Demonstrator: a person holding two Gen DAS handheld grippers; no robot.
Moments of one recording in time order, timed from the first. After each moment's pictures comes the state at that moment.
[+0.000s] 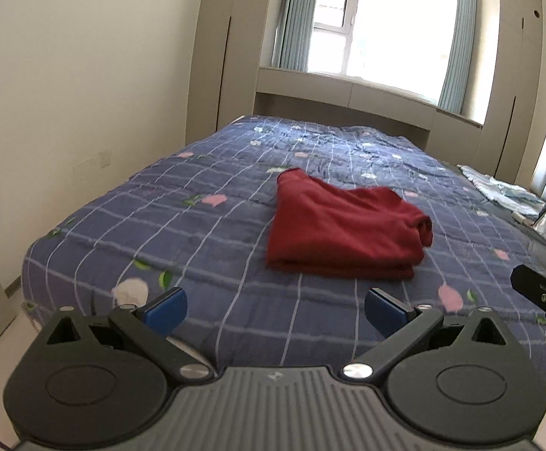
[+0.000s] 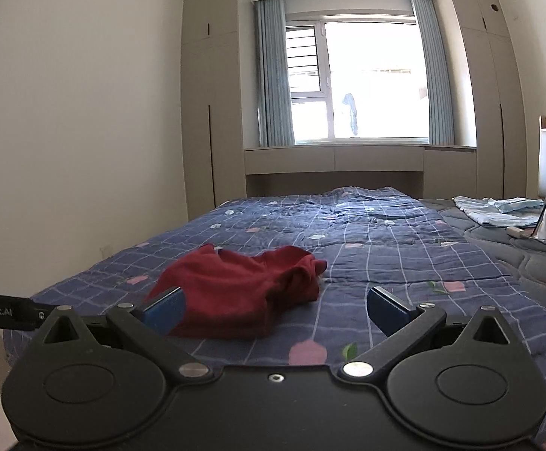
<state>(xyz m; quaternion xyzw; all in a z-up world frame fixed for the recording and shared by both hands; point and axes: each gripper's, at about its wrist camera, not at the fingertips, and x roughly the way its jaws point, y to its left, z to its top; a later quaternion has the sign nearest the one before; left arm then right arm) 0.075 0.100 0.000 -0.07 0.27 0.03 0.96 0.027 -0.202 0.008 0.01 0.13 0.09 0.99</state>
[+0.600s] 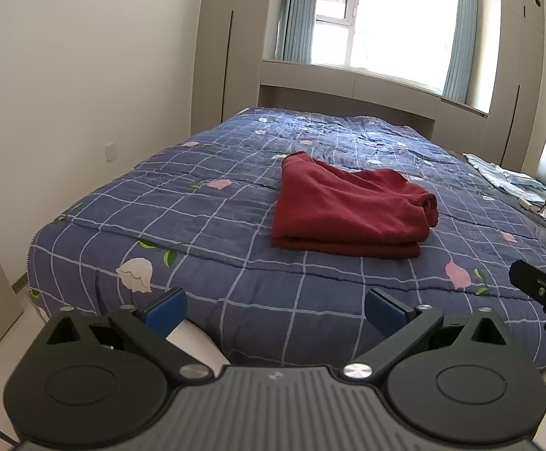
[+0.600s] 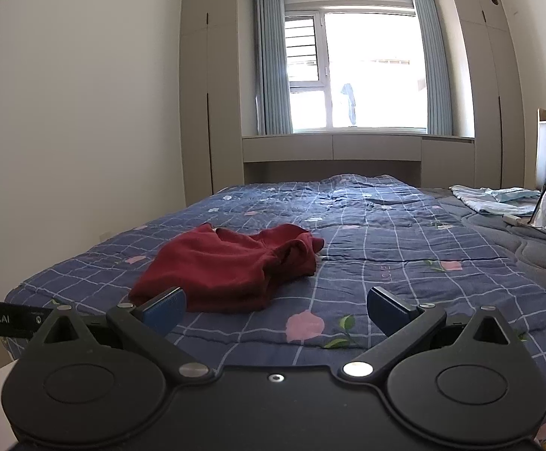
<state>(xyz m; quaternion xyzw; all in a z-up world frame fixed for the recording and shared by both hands) 0.066 0.096 -0.013 -0.06 0.28 0.04 0.96 0.027 -0.205 -0.010 0.02 0.15 0.08 0.99</state>
